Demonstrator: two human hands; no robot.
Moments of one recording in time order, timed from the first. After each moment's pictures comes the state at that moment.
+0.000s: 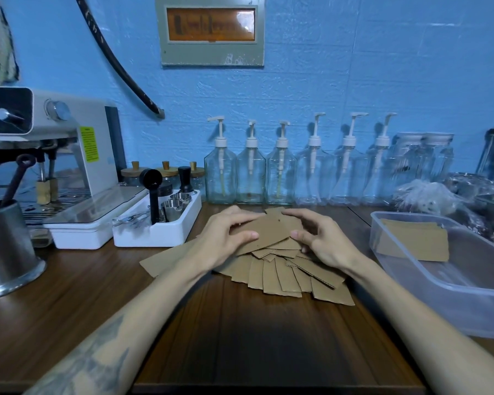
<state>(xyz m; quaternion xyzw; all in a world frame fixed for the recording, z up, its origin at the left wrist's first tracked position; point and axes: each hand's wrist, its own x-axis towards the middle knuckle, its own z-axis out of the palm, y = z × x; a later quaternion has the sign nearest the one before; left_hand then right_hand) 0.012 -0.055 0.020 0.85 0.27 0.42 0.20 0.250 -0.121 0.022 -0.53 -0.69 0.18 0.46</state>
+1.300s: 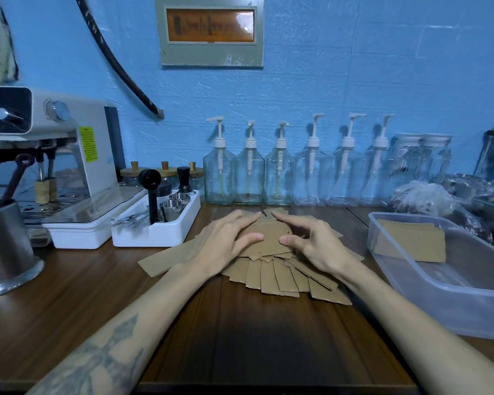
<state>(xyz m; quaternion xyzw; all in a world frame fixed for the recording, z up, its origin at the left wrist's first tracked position) 0.019 -0.040 0.004 0.87 0.31 0.38 -0.02 0.242 -0.120 0.019 -0.52 -0.73 0.11 0.43</state>
